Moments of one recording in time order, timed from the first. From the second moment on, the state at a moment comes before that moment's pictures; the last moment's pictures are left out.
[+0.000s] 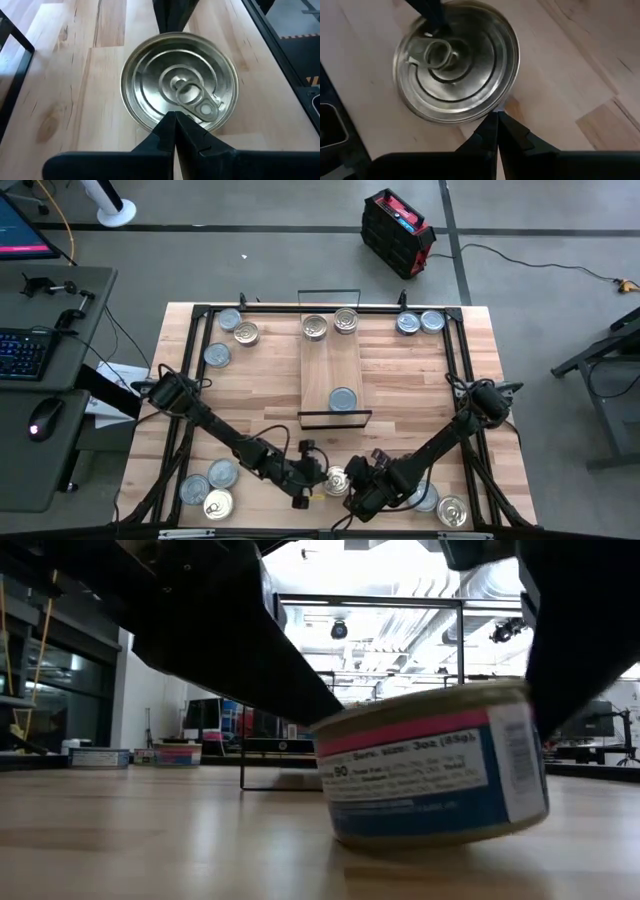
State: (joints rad) left arm -0.57 2.01 1.12 0.14 -0.37 -0.34; right arm 0.67 2.02 1.46 -0.70 0.33 1.23
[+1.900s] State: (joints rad) left arm -0.87 1.73 1.11 -0.41 -0.56 -1.07; right arm 0.51 1.94 1.56 -0.58 0.08 0.20
